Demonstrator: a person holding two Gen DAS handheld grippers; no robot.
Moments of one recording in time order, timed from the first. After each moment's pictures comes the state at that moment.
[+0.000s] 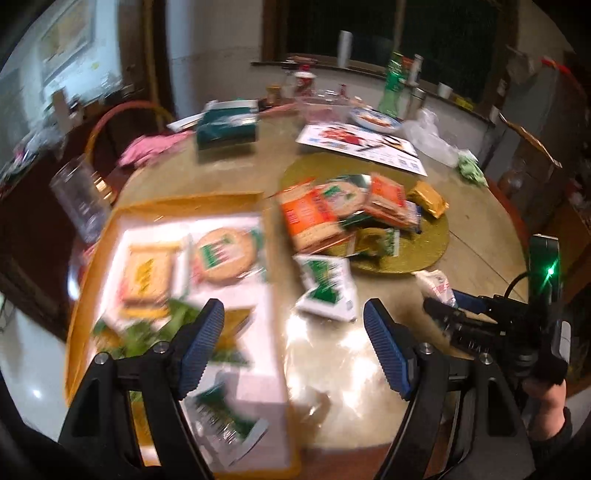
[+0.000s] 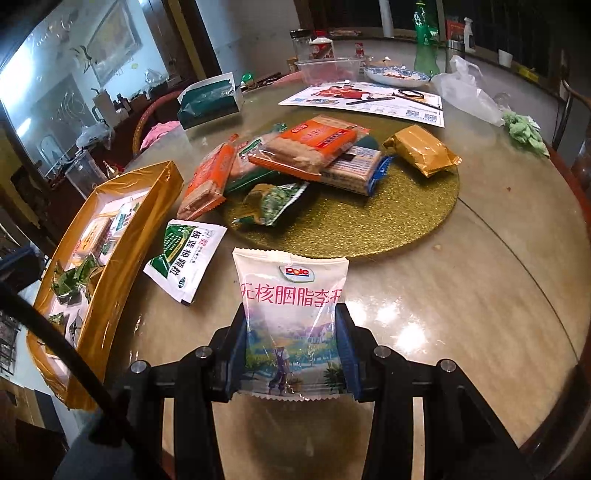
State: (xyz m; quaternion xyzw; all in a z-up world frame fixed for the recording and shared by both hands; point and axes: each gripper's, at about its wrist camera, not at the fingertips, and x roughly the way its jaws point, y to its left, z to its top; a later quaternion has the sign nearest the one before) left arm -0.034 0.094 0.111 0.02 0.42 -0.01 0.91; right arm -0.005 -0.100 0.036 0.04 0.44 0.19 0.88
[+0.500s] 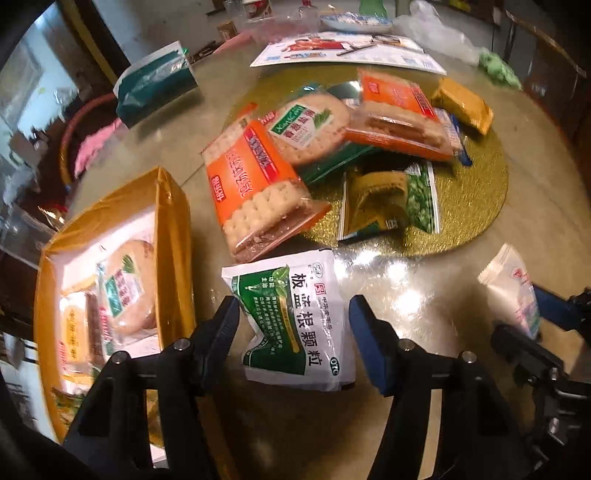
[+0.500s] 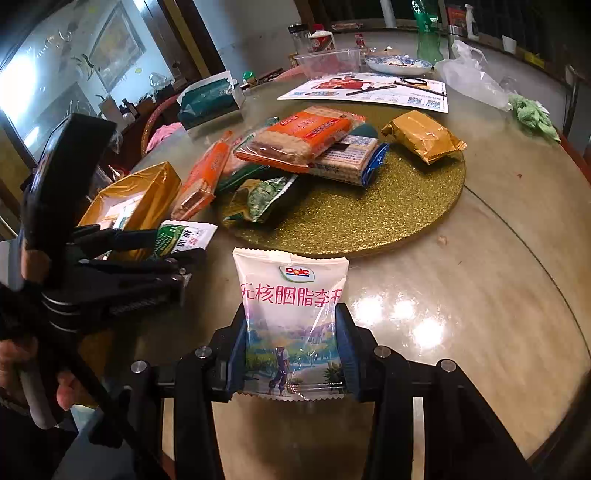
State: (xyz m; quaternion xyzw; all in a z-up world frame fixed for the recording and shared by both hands) left arm 0.073 0.048 0.014 0.13 0.53 0.02 0.84; right arm 0.004 -0.112 0.024 0.06 0.45 0.22 0.86
